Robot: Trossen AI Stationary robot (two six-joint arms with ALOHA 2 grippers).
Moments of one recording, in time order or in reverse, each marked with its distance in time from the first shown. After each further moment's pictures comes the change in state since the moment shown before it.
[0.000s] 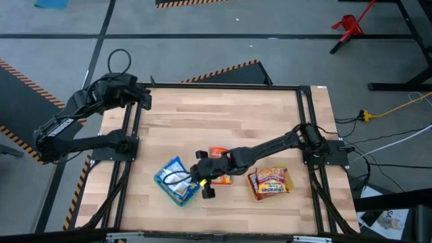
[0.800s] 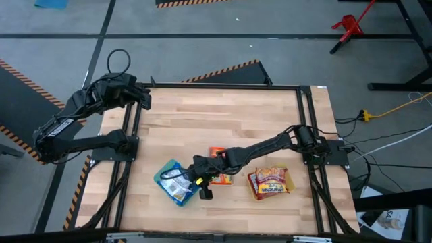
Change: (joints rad) left arm 0.000 -0.009 0.000 0.000 -0.011 0.001; right arm -0.024 0.086 -0.001 0.083 -0.195 0.120
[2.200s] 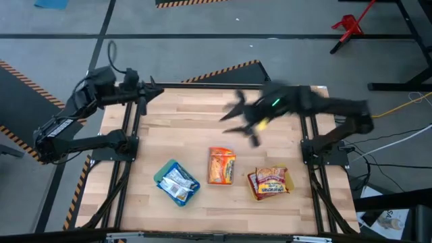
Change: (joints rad) left arm 0.000 -0.003 0.000 0.329 0.414 0.177; right arm -0.221 -0.680 -0.003 -0.383 -0.011 -0.454
